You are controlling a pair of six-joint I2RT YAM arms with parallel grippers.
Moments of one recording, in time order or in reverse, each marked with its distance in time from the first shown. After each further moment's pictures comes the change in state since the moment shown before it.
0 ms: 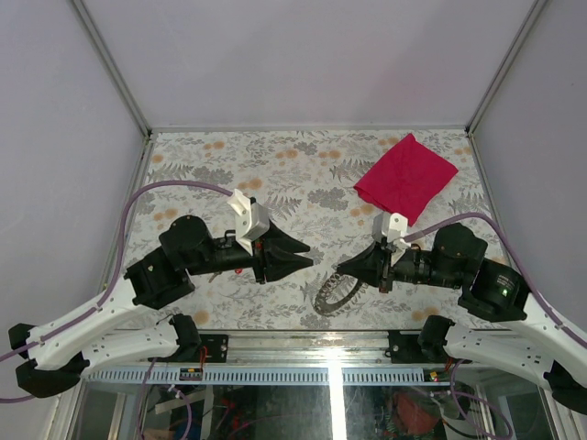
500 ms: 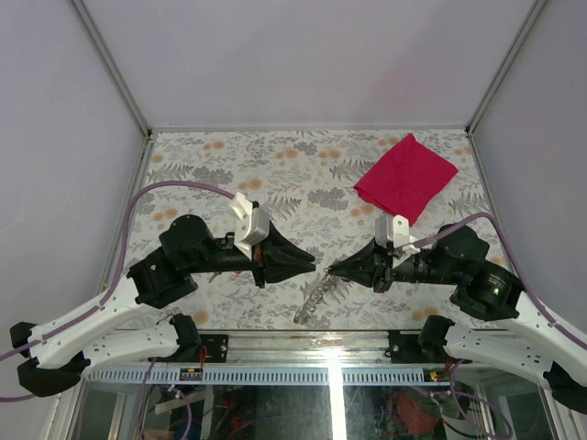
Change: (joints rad) left arm 0.000 0.013 0.000 0.059 0.107 -0.003; right arm 0.000 0.002 -0.042 0.195 -0.133 -0.013
